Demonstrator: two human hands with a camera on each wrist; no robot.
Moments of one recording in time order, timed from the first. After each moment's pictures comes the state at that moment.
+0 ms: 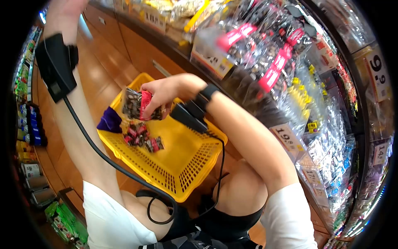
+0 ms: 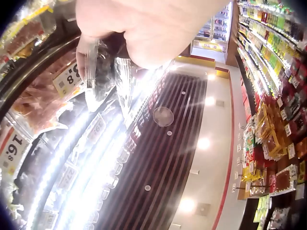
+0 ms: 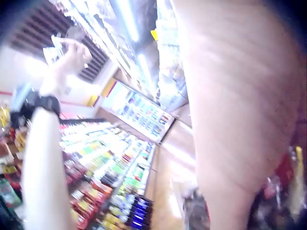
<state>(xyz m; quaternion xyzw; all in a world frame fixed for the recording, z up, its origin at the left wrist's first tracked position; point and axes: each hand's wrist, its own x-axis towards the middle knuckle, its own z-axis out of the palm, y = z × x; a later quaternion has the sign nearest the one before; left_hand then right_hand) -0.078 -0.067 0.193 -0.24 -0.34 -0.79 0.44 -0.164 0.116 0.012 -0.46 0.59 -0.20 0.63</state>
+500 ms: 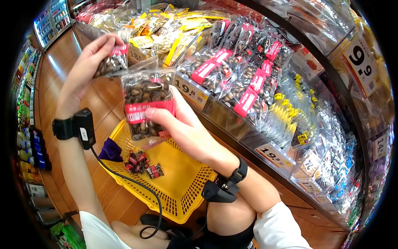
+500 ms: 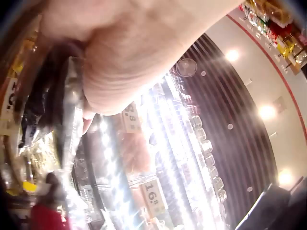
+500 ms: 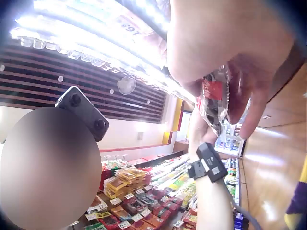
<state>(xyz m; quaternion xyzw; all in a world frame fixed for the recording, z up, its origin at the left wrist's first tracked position) -0.072 -0.058 0.134 0.02 -0.80 -0.56 0.23 -0.124 0.217 0.098 -0.30 0.48 -0.69 0.45</state>
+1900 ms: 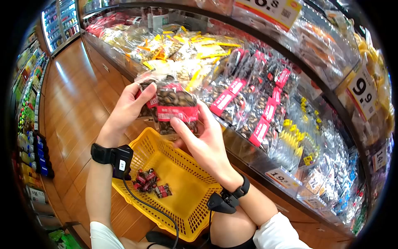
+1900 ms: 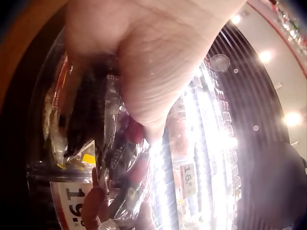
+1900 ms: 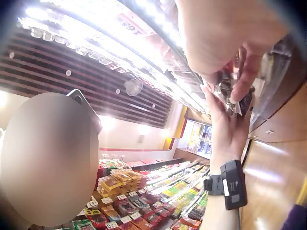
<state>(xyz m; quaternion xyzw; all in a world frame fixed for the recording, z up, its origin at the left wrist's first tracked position) -0.088 -0.026 0.085 -0.04 -0.68 -0.70 0.20 -0.135 0.184 0.088 -0.31 0.56 -0.74 0.22</state>
